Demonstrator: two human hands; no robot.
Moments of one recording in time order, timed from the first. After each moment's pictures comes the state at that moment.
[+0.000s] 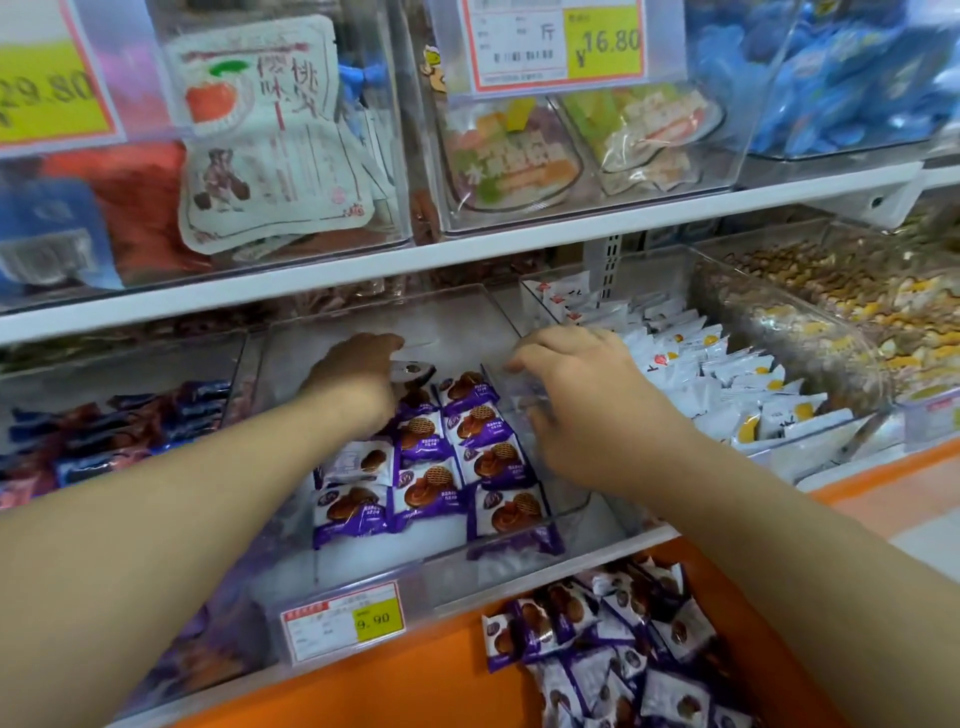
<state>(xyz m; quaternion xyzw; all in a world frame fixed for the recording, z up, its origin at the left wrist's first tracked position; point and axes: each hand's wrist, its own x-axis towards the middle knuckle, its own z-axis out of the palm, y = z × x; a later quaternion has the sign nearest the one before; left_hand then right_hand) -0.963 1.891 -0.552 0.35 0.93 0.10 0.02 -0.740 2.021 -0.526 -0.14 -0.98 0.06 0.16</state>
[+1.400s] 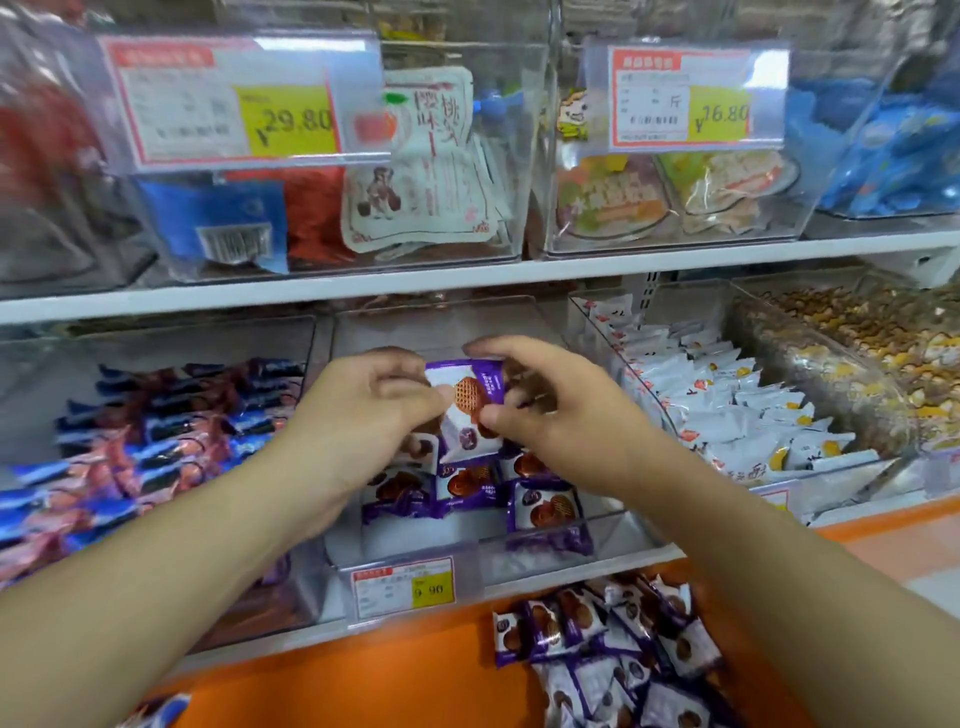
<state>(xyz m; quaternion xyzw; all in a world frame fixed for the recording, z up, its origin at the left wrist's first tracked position) -0.873 1.801 -0.511 0.21 0.72 0.63 0.22 -0.760 1.970 -0.511 -0.09 -0.87 0.45 0.17</state>
